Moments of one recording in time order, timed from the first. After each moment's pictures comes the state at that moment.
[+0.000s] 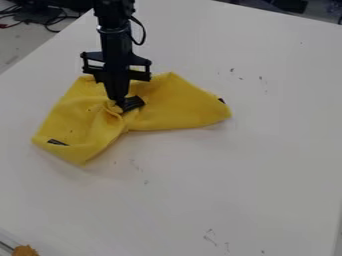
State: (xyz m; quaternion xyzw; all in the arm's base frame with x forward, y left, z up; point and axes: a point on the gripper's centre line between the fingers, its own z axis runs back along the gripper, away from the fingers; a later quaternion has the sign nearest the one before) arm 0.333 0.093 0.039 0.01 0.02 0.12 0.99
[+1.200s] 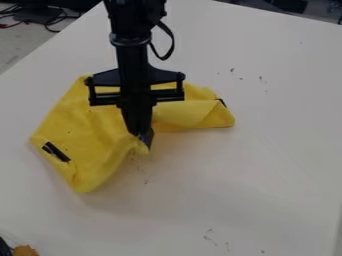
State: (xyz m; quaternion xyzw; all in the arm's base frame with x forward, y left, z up) arm 0.238 -0.001 0.084 -0.02 0.01 0.27 0.96
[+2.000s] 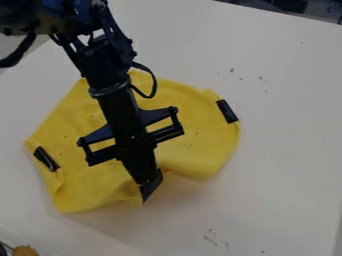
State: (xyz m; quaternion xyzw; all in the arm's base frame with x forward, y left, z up) arm 0.197 -0.028 0.068 -0.15 0.07 0.32 0.93
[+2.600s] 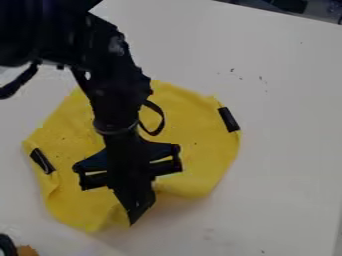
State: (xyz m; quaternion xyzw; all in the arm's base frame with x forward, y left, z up) arm 0.180 -0.030 0.051 -0.05 0.00 0.30 0.95
